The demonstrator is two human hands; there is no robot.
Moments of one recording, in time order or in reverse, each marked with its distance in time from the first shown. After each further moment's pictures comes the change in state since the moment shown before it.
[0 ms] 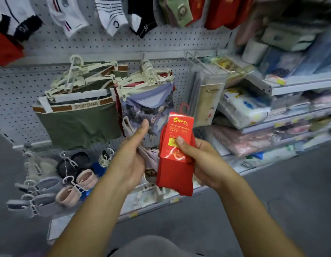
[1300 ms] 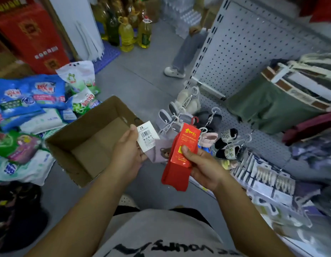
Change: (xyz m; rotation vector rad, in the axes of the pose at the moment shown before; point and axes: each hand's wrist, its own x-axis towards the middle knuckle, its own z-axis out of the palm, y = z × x) left_hand -0.224 0.064 -0.479 -0.354 0.943 0.210; right_hand 0.055 0.258 0.427 -0.212 -0.565 0.645
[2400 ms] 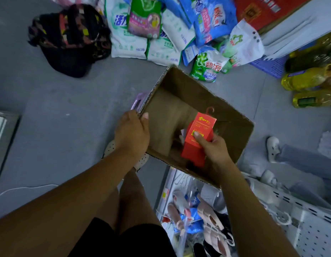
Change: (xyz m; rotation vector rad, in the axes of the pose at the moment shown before) left_hand 0.137 -0.093 -0.215 0.476 1.085 -0.045; right_hand 0.352 0.072 0.169 -1.308 -0.415 0.177
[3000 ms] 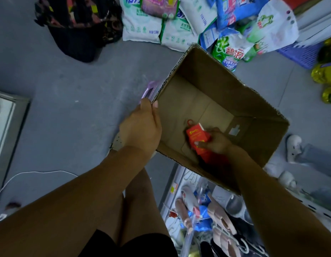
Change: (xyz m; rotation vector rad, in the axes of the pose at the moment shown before) left_hand 0.006 -0.010 0.016 0.137 0.126 0.039; right_hand 0.112 0.060 -0.003 -0.878 -0.270 0.050
